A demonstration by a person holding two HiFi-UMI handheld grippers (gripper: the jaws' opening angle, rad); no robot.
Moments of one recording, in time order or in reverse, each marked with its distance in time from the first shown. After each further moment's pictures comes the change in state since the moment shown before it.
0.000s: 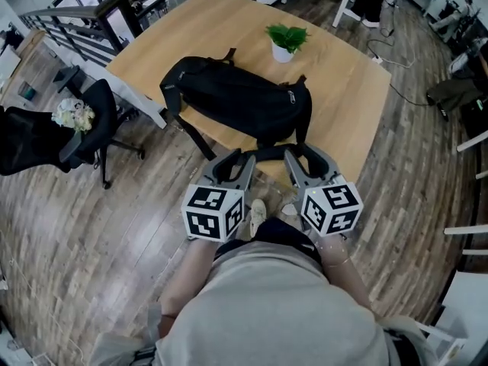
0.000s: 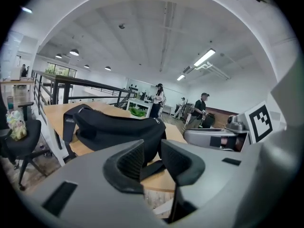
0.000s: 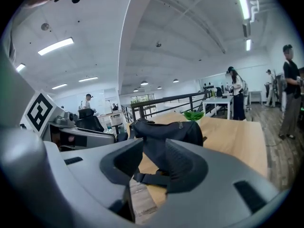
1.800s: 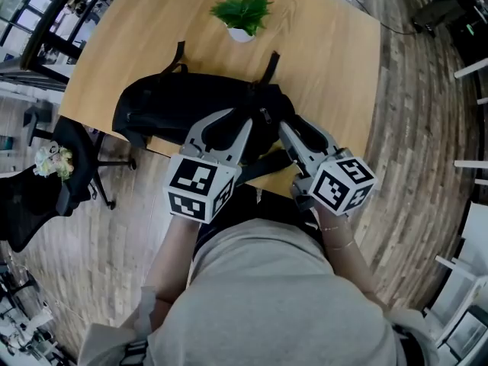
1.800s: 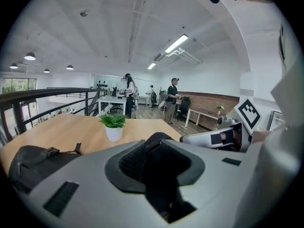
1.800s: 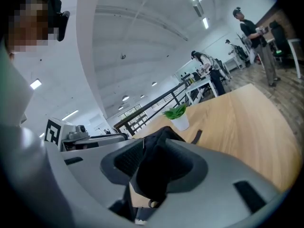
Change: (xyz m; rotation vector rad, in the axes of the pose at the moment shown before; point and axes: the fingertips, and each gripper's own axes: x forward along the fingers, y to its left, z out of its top) left arm 0.161 0.003 0.065 0.272 0.119 -0.300; right arm 0.076 -0.102 0.021 0.473 -0.093 -0.028
